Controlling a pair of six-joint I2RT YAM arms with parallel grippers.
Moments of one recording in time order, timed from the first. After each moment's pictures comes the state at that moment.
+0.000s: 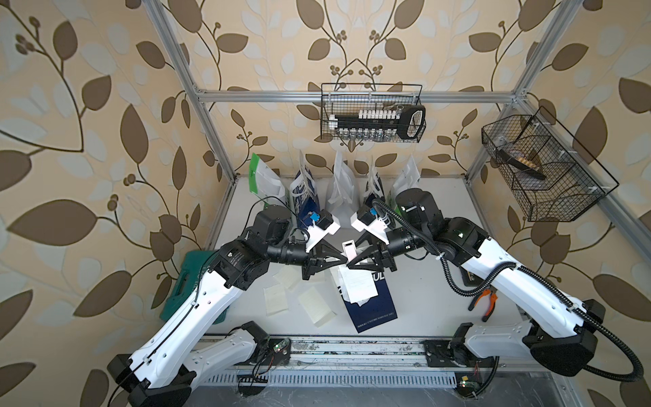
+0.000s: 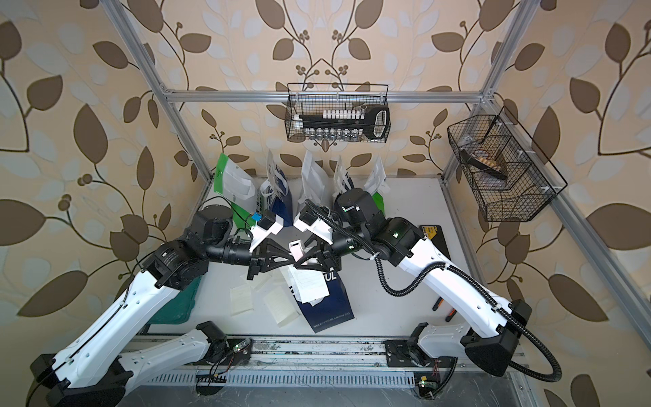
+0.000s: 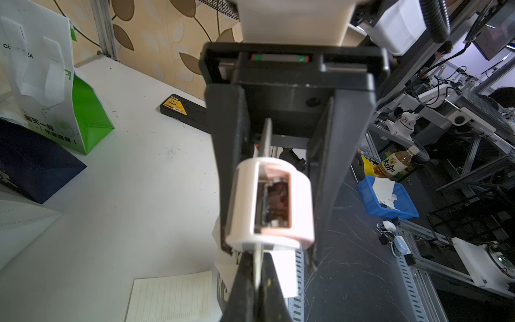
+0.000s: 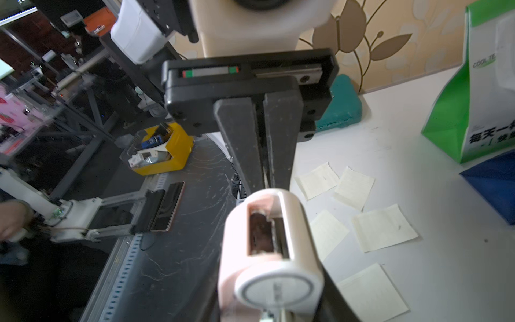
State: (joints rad) left arm -0.59 0.97 1.19 -0.73 0.85 0.04; right arm 0.78 1.31 1.45 -0.74 -0.79 -0.06
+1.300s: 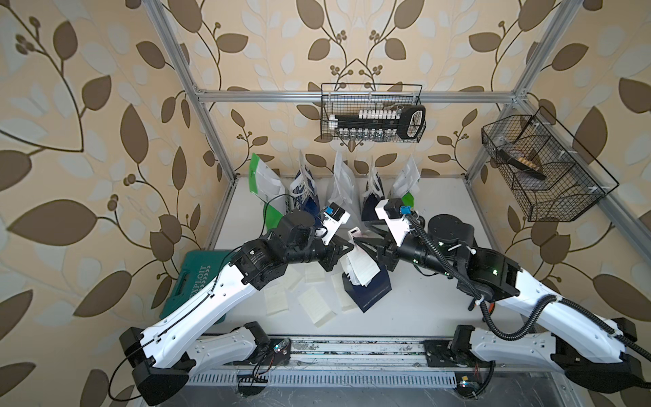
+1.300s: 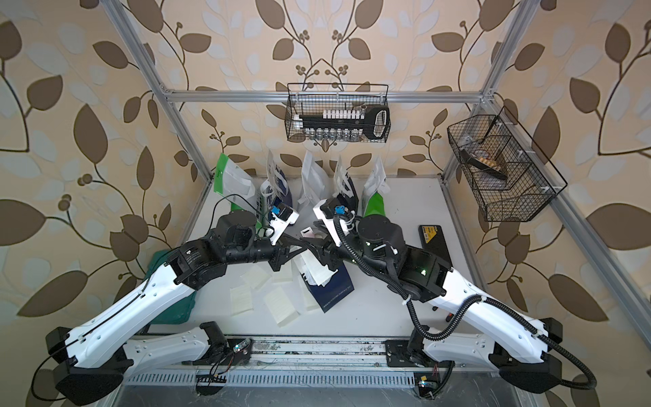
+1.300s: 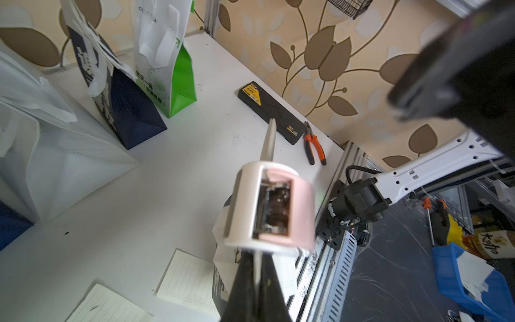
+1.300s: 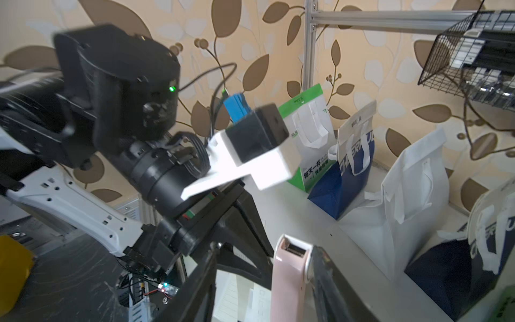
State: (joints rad) left arm -0.77 1.04 1.17 -0.62 0.30 -0.24; right arm 1.03 1.07 1.28 -0.45 0.11 0.14
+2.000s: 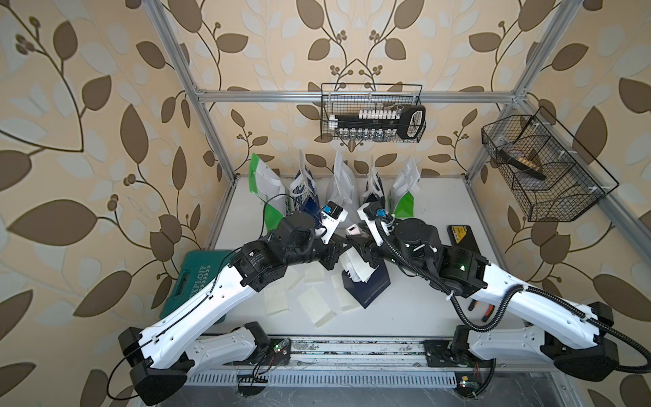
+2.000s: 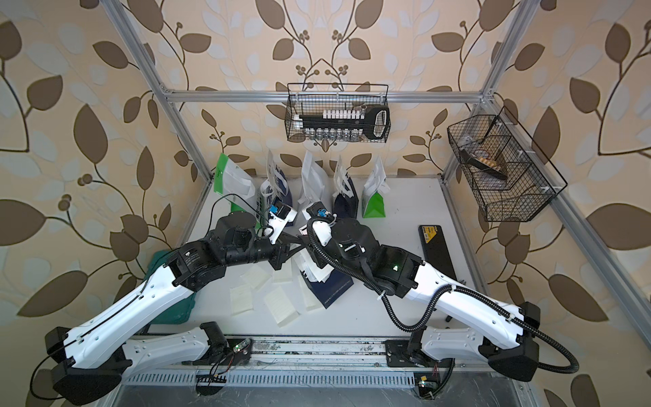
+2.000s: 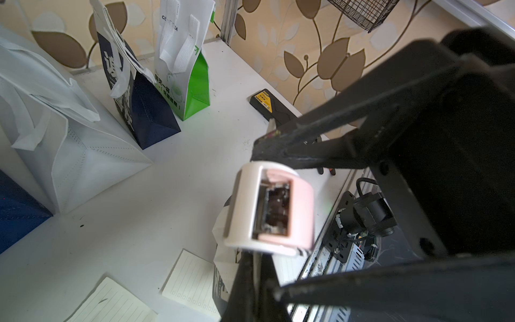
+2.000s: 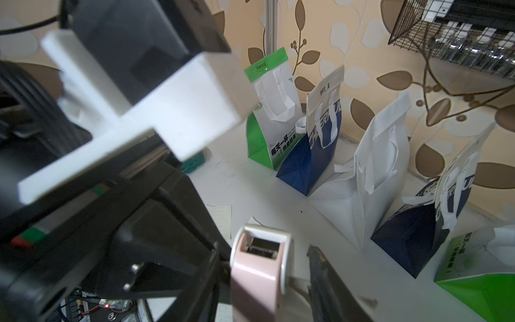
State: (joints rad) left arm -0.79 1.03 1.17 -0.61 0.25 -0.27; right arm 1.05 1.18 1.25 -0.43 0.25 0.14
